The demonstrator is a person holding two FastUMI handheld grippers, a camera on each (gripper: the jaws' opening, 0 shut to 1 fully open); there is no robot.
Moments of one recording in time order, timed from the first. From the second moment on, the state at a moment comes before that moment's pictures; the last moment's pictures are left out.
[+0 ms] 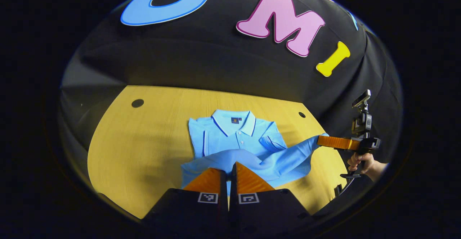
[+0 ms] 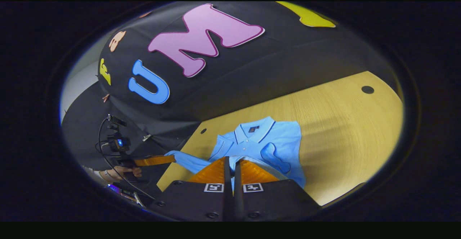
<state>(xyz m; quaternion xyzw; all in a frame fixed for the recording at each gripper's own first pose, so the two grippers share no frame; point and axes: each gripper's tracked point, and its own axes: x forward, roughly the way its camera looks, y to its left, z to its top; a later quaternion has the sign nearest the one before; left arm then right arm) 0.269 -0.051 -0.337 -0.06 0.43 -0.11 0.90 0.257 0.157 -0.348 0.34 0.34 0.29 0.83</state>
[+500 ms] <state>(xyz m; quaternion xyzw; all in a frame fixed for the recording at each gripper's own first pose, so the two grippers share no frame) 0.426 -0.025 -0.368 -0.03 0.40 -0.05 0.92 0.414 0.163 -0.386 0.31 0.29 0.26 0.87</state>
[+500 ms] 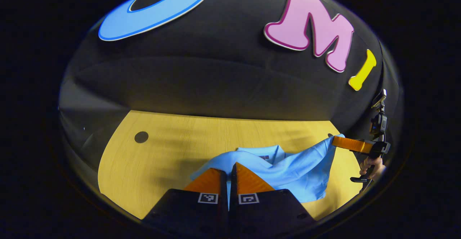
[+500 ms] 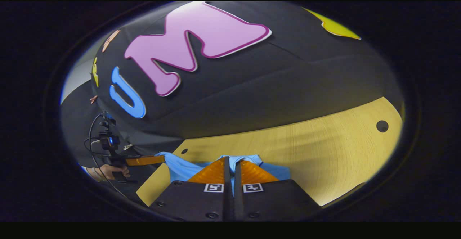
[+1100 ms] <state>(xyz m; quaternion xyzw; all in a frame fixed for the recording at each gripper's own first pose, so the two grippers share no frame) 0.443 0.017 -0.428 0.02 0.43 0.02 0.90 0.428 0.121 -0.474 0.20 0.34 0.18 0.90</state>
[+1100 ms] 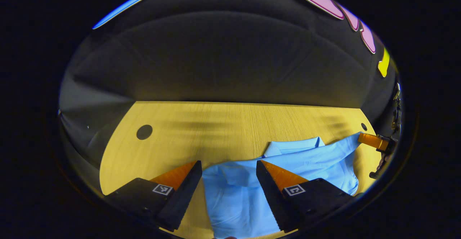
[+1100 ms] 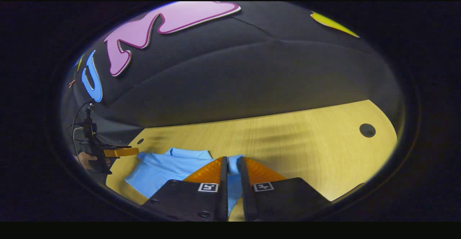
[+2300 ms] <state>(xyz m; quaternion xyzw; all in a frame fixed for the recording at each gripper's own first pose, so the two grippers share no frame) 0.050 -0.077 -0.065 0.02 0.11 -0.05 0.99 0.079 0.118 -0.099 0.06 0.08 0.12 0.99</state>
